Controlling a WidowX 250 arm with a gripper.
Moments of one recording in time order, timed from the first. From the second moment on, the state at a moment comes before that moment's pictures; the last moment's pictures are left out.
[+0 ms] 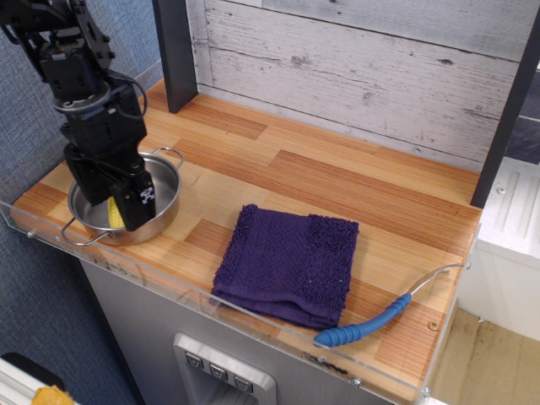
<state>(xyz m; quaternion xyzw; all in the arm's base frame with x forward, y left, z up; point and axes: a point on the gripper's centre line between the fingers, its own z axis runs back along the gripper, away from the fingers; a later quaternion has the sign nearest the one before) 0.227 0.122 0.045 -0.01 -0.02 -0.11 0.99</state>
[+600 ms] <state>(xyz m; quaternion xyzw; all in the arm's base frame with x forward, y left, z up) 0.231 0.144 0.038 0.01 -0.01 -0.08 1.00</state>
